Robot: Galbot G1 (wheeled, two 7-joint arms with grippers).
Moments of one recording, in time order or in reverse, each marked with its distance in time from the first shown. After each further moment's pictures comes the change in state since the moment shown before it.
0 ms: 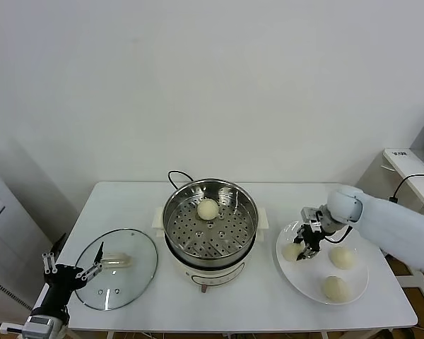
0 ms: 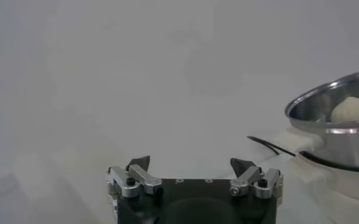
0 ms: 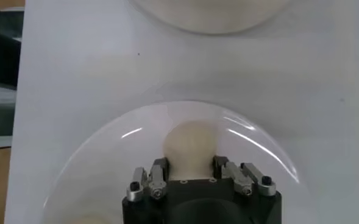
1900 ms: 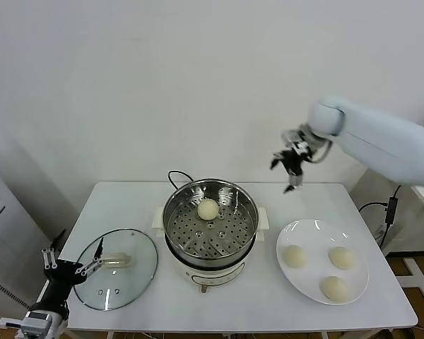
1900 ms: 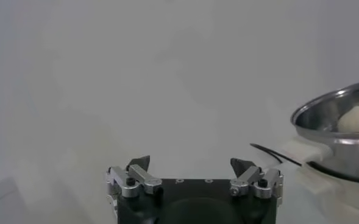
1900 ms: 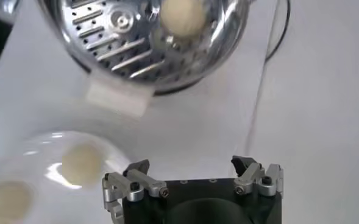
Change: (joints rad) left arm -0.017 0.013 0.013 0.013 -0.019 -0.003 0.001; right arm 0.268 0.083 -0.129 -0.043 0.018 0.060 -0.100
